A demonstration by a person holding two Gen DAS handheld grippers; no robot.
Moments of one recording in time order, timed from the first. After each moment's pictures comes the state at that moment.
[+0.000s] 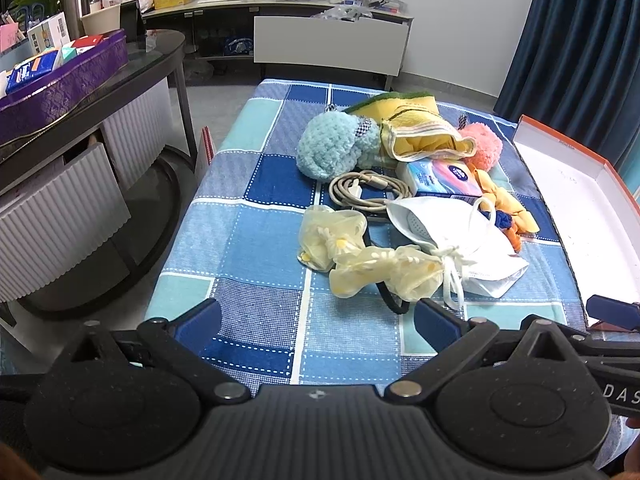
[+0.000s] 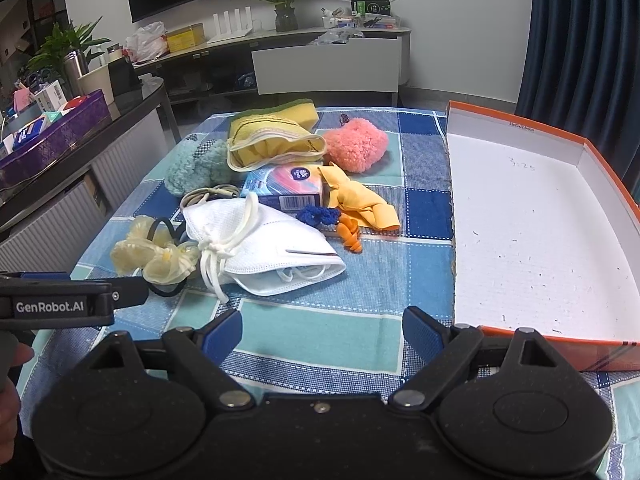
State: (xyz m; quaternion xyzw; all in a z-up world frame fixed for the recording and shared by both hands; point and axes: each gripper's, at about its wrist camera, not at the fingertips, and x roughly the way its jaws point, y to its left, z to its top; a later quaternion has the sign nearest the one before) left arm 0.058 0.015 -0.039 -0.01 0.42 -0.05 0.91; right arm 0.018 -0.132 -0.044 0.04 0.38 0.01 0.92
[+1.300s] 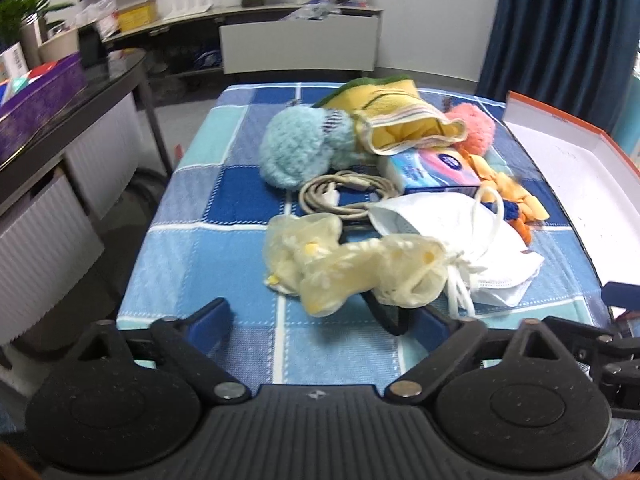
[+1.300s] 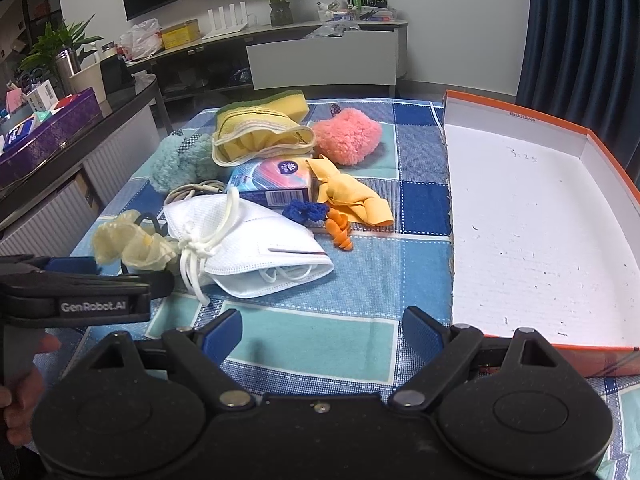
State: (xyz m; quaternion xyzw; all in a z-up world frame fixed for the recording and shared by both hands) left arm 0.083 -0.003 -0.060 0.03 0.41 -0.08 0.91; right arm 0.029 -0.139 -0.054 0.05 0.39 0.01 0.92
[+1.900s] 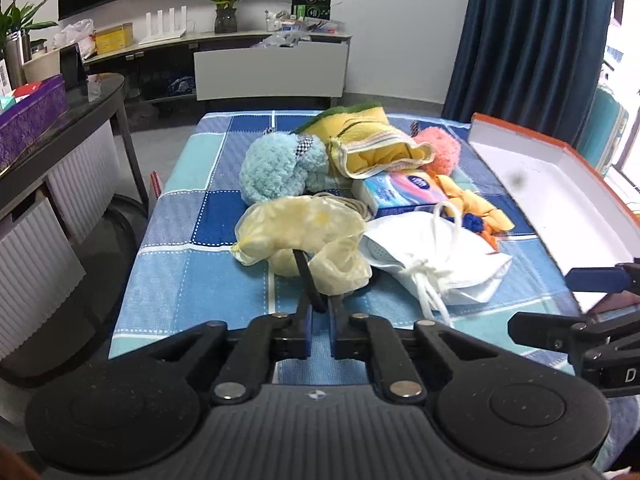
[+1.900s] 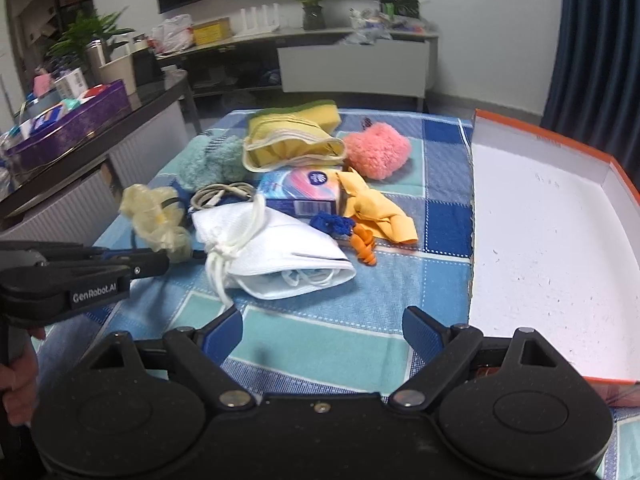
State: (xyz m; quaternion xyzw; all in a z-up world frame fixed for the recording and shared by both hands) left arm 0.069 0.009 -0.051 0.02 0.36 -0.13 0.92; right arm 0.025 -0.134 -0.044 0.02 0.38 0.06 0.92
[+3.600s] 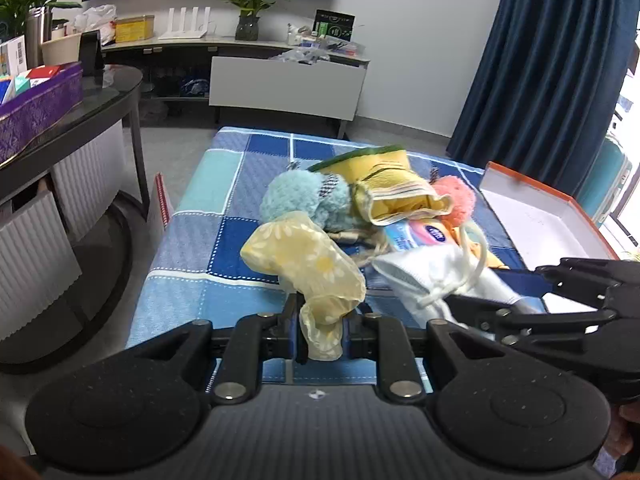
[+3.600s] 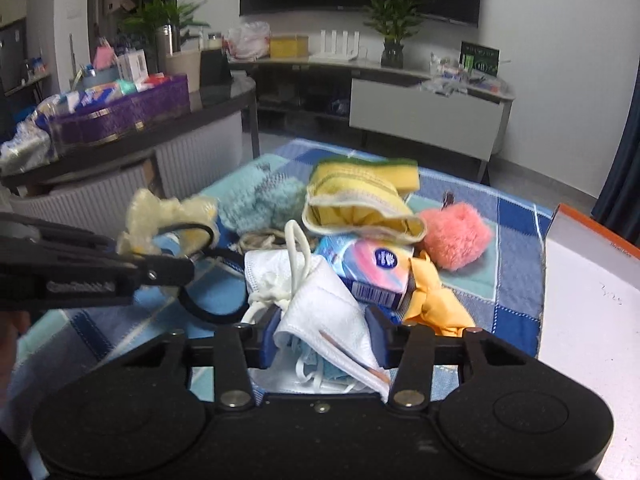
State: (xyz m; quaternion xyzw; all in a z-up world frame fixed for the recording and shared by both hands) left arm 0.092 0.023 -0.042 -0.04 0.35 -0.13 0.93; right arm 0.078 -0.107 -0.041 -0.05 0.32 0.15 0.93
